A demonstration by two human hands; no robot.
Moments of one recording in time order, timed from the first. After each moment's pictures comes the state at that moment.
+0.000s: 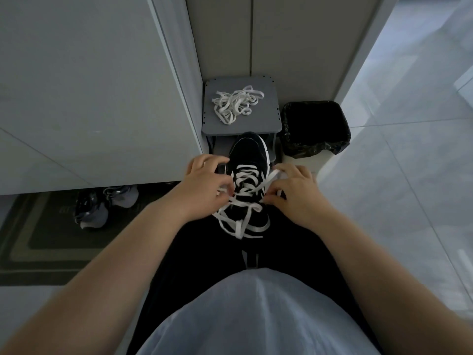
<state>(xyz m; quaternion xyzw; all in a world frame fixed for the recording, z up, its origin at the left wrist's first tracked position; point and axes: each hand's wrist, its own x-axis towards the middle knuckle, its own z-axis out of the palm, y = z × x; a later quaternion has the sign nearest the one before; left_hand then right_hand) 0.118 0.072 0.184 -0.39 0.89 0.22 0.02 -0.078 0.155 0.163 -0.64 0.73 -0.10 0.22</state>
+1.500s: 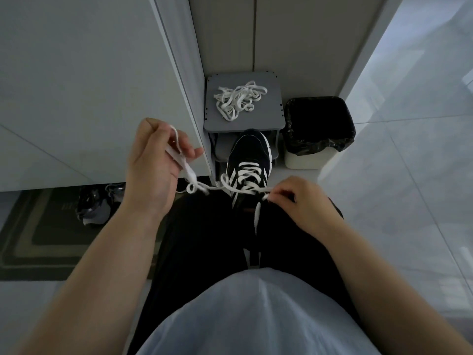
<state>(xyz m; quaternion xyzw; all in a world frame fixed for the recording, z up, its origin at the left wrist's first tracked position) 0.132 0.078 0.235 -0.40 0.47 0.61 -0.50 -0.073 0.172 0.164 -0.60 0.72 -0.24 0.25</state>
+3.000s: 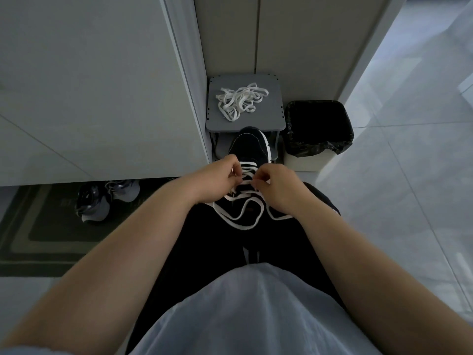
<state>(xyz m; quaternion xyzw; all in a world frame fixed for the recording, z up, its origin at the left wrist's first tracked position) 0.099 0.063 0.191 -0.45 0.80 0.40 0.04 -0.044 0.131 0.179 -0.55 0.74 -0.18 0.34</state>
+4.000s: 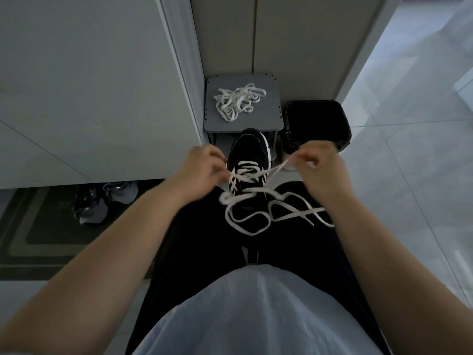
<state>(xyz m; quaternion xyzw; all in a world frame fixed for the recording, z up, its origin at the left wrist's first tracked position) 0.120 0.046 0.180 -0.41 0.87 0.26 -0.10 -0.096 0.149 0.186 -0.49 0.75 -0.39 0.21</state>
